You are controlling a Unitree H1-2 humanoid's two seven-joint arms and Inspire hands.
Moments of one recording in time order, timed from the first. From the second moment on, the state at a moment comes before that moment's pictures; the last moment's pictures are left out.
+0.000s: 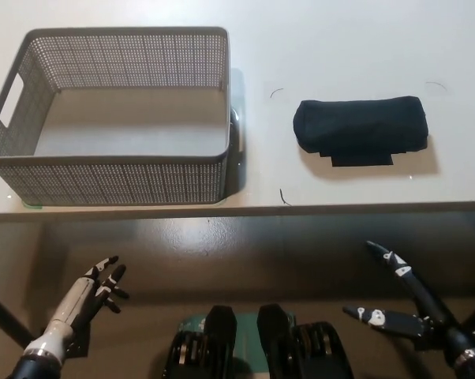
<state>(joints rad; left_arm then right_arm) -0.20 0.34 -0.12 0.45 0.20 -0.13 -0.02 -0.11 -0.34 0.19 0.13 -0.17 -0.15 0.14</state>
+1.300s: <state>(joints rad) -0.21 0.34 -0.12 0.46 0.21 -0.16 -0.04 -0.46 -0.56 0.04 -0.35 -0.41 0.19 0.27</state>
